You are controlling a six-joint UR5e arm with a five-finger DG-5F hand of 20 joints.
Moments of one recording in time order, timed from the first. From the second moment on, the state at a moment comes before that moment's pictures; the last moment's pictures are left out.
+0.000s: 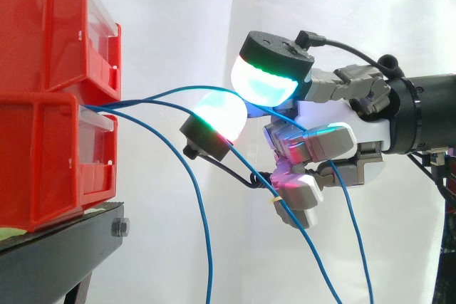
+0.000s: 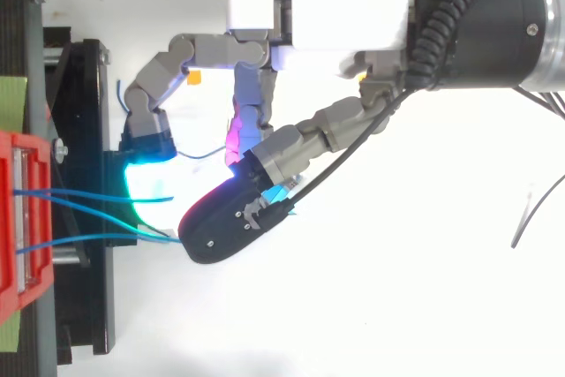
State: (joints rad) arm 0.02 -2.32 -1.01 -3.03 -1.60 -0.23
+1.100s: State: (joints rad) arm 0.02 -2.32 -1.01 -3.04 -1.61 -0.23
